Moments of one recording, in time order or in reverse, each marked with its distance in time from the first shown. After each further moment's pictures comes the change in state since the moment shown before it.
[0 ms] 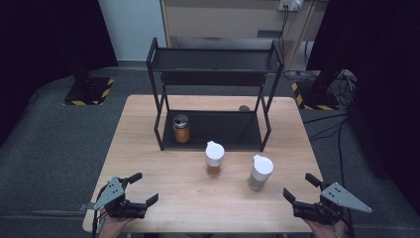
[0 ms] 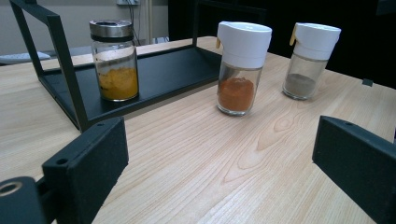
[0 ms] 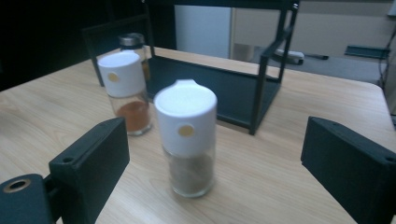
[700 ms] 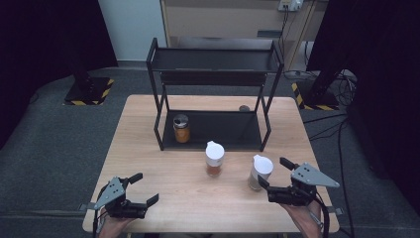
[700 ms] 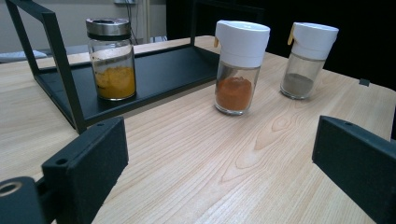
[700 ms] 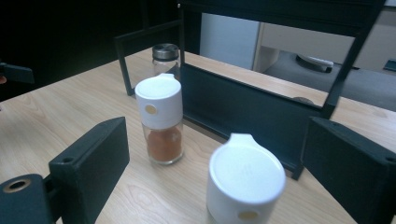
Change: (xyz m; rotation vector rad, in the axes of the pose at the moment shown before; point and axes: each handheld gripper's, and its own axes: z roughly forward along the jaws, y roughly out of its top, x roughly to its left) left arm 0.002 0.000 0.001 0.002 -0.010 -0.004; right arm 0.026 0.052 0.055 0.037 0.092 -0.070
